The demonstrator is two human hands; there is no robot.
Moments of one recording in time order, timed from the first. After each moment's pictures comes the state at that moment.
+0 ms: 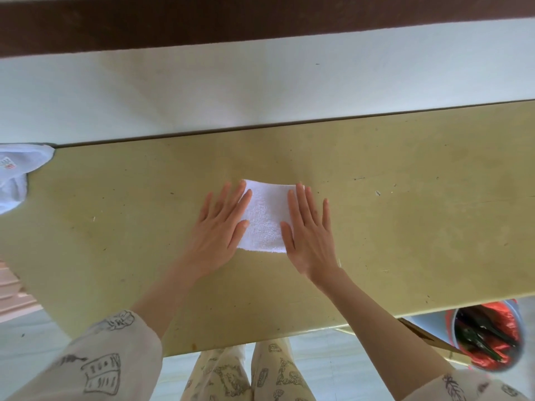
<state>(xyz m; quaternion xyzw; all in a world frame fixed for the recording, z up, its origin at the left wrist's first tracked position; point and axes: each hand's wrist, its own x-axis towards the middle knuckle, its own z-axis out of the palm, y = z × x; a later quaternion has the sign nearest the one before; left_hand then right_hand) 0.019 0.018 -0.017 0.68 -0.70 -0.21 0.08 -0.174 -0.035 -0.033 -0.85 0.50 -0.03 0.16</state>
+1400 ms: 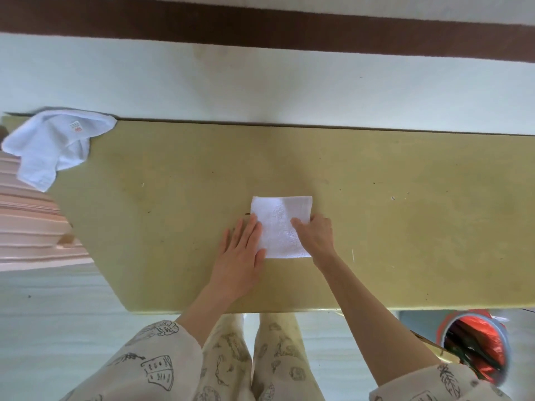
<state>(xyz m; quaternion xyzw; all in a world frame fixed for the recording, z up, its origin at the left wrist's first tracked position) -0.015 0.110 -0.017 0.76 -0.58 -0.28 0.03 -0.132 -0.018 0.008 -0.53 0.70 0.02 0.48</state>
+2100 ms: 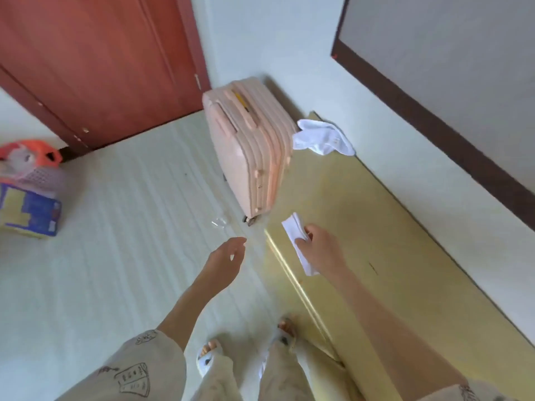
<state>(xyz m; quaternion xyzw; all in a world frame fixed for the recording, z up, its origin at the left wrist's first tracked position) -0.040 0.348 0.116 0.88 0.06 -0.21 0.43 -0.023 0.146 0.137 -0.92 0.15 0.15 0.32</state>
